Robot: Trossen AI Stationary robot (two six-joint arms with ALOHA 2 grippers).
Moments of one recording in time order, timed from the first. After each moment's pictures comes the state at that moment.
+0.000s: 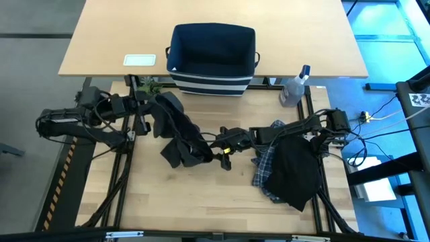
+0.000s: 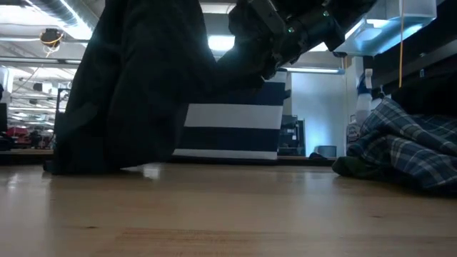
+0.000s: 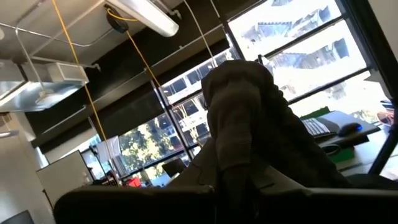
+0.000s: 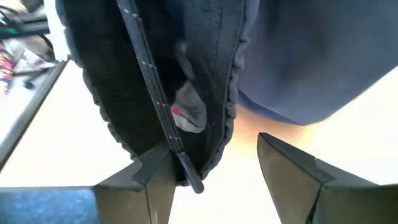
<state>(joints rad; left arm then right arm) 0.03 0.67 0.88 0.13 -0.13 0.51 0.09 1.75 1.05 0.17 -0.07 0.14</state>
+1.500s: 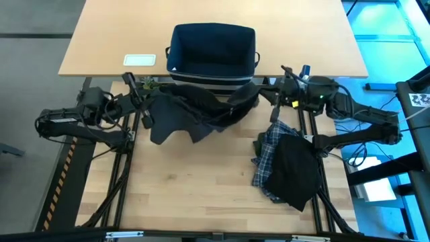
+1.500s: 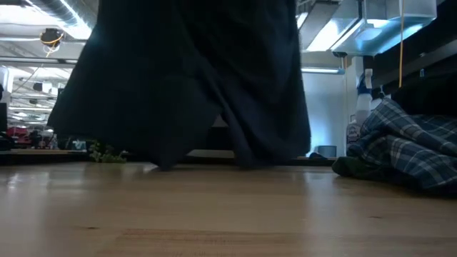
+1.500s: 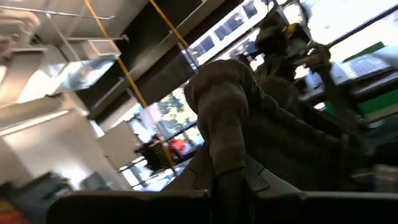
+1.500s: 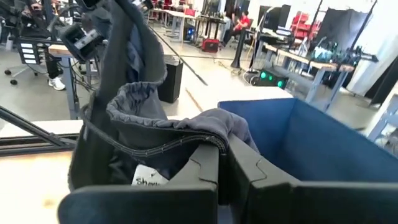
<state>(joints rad) 0.03 0.66 0.90 0.00 -0.37 0.66 -0.15 1.01 1.21 -0.29 0.17 -0.12</state>
